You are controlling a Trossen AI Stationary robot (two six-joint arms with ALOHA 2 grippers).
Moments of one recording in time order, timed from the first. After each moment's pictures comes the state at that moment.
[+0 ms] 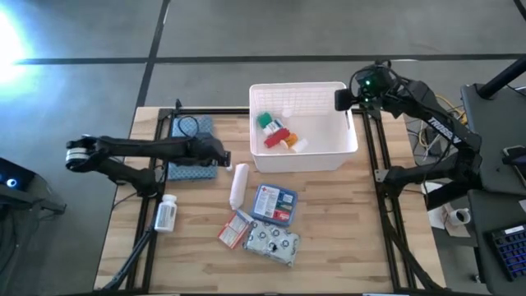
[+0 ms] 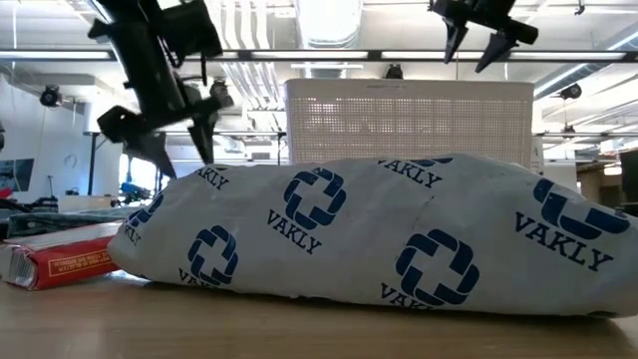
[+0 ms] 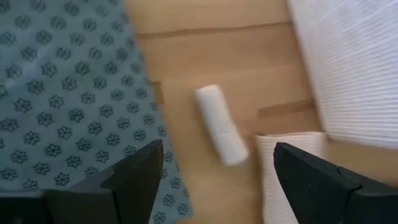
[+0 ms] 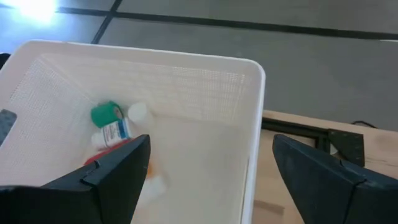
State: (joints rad) left arm 0.19 1.22 0.79 -0.68 -0.35 -1.17; right arm -0.62 1.21 1.51 -1.14 0.37 0.63
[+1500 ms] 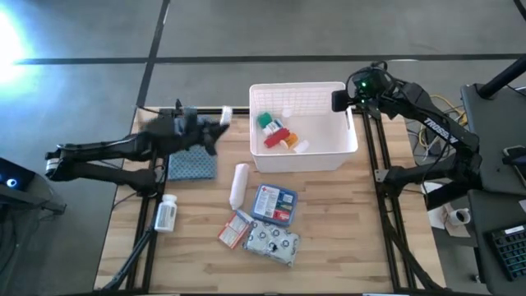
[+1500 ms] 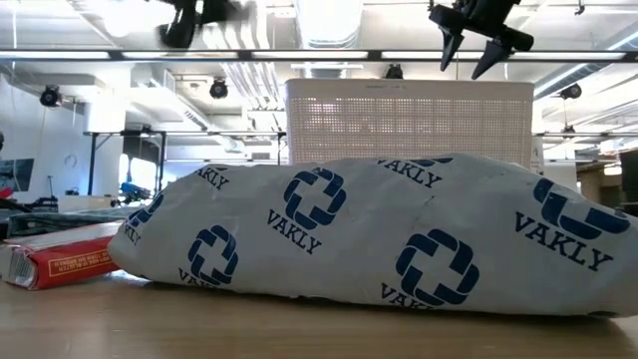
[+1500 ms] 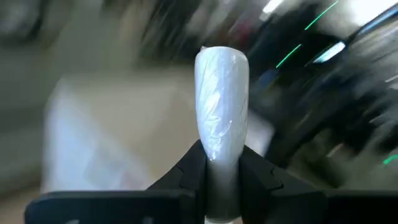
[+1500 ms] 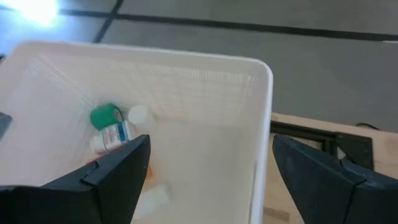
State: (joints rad) left arm 0.17 0.87 0.84 0.02 -0.31 -0.48; right arm -0.62 1.21 1.45 -1.07 0.37 0.62
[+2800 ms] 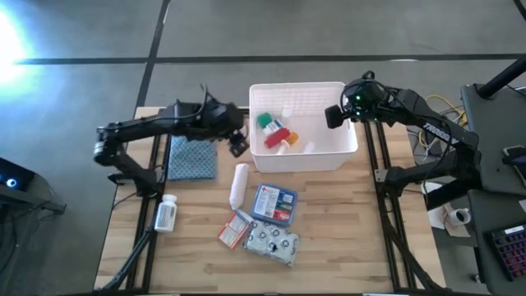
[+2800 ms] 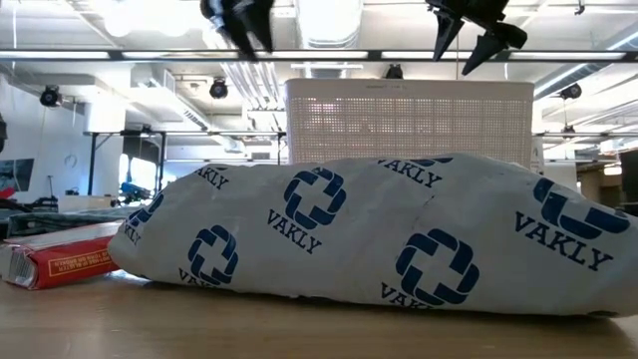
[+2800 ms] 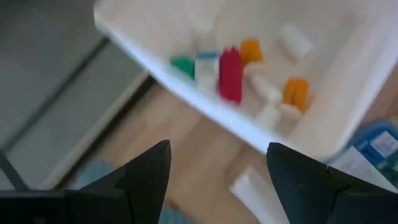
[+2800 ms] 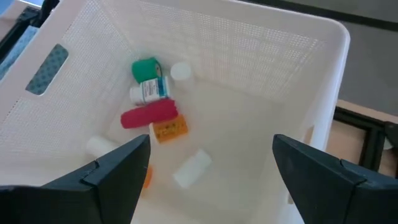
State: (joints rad) left arm 0.15 1.50 1.71 -1.19 -0.43 -0.38; right arm -0.46 1.21 1.45 -1.13 0.29 0.64
